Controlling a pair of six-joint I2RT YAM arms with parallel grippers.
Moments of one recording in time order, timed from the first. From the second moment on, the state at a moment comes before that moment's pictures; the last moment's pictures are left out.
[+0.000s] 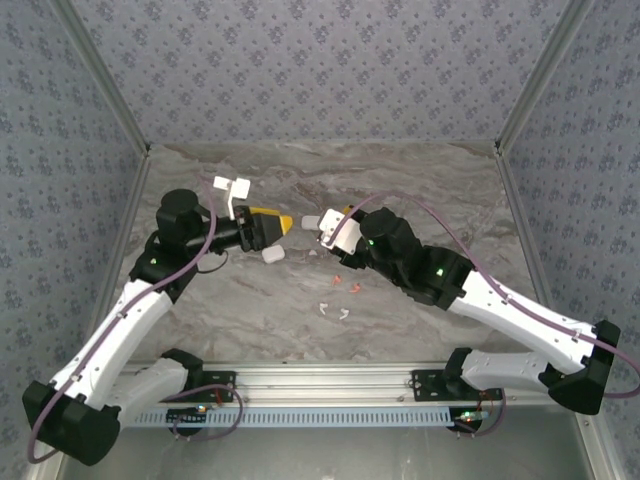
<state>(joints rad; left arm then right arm) -0.43 0.96 0.91 -0.12 0.76 -0.62 0.99 1.13 1.15 -0.47 0.35 -0.54</state>
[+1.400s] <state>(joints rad) -0.60 1.11 0.97 -0.06 0.77 -0.61 1.01 1.18 1.24 -0.48 0.27 -0.58</state>
